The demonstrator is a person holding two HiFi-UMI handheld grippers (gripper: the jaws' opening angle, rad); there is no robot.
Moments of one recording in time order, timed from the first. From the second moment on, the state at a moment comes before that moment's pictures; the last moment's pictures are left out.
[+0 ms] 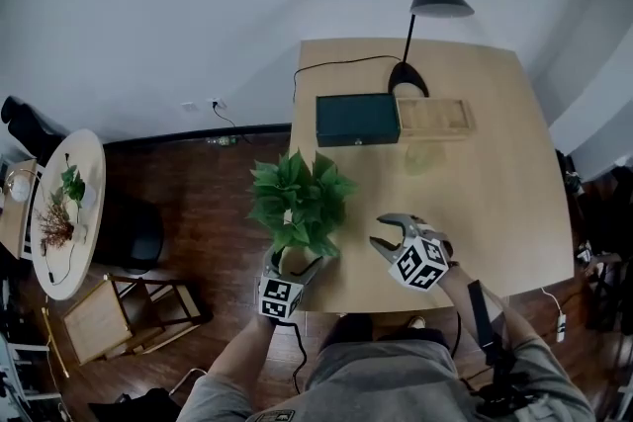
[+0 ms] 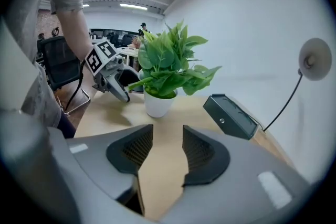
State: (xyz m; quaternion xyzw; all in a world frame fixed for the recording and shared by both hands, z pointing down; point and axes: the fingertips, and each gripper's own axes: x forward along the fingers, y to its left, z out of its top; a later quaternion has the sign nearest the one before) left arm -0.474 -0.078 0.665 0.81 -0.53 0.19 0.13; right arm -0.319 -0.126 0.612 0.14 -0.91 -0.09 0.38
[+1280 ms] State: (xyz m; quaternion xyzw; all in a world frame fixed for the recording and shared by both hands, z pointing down) left arm -0.165 0.031 0.559 0.86 -0.49 0.12 0.07; right arm -0.064 0.009 0.566 0.22 -0.92 -0.07 0.33
